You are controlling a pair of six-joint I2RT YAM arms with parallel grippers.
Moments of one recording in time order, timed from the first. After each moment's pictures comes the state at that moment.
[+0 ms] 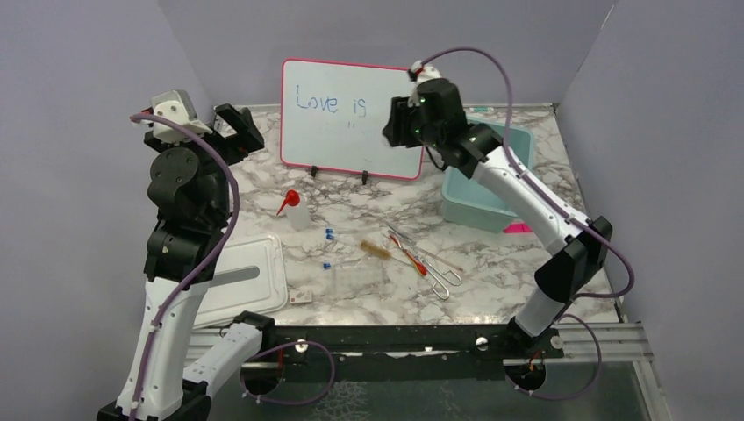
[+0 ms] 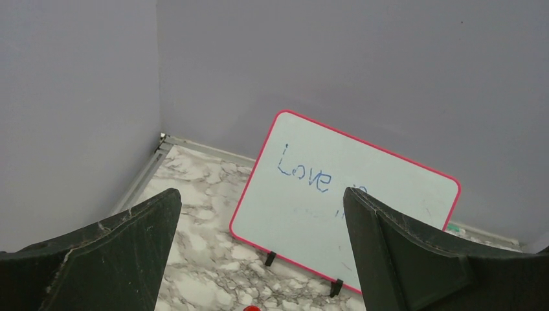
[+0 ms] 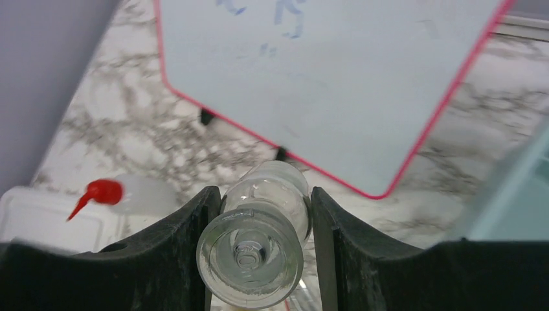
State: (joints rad) left arm -0.27 0.86 1.36 -0.37 -0.45 -0.23; right arm 0.72 1.71 1.76 -0.48 0.14 0.30
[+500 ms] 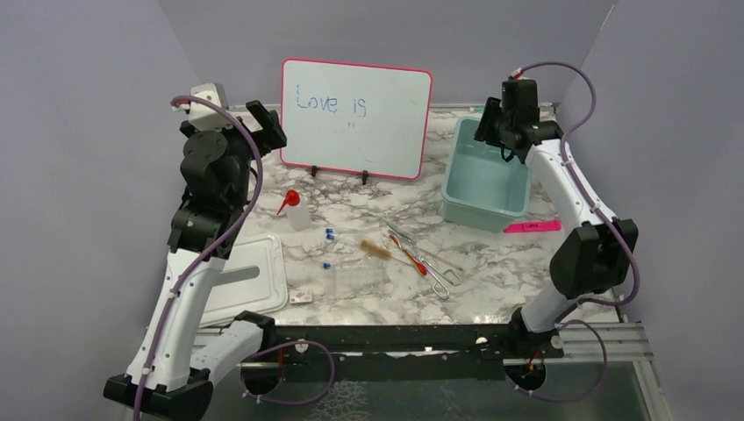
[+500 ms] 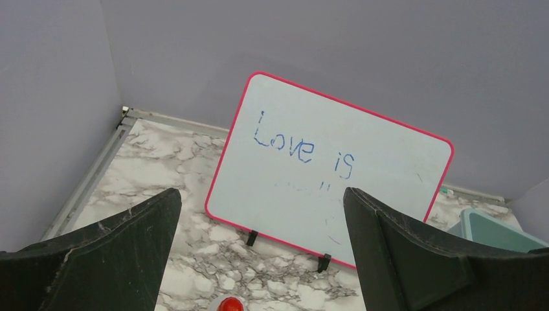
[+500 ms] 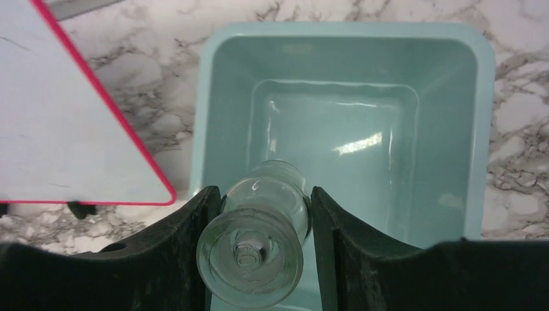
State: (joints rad) left arm -0.27 0.94 1.27 -0.30 -0.34 -0.27; right arm 0.19 1.63 1.58 -0.57 0.17 0.33
